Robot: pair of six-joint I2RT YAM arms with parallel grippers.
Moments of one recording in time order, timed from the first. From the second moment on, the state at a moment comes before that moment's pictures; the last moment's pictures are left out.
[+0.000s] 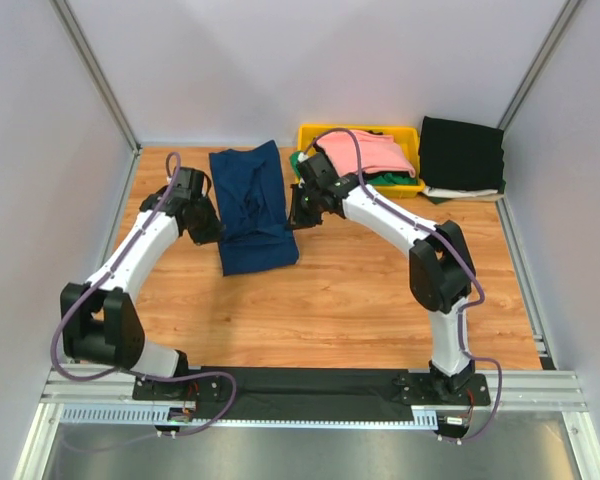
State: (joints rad) left arm -0.19 1.42 1.16 -0.76 0.04 -0.61; right arm 0.67 2.01 1.73 -0.61 -0.19 0.65
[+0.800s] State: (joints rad) left arm -0.06 2.14 1.89 -0.90 0.05 -0.50; right arm 0.54 2.54 2.42 -0.69 -0.33 0.59
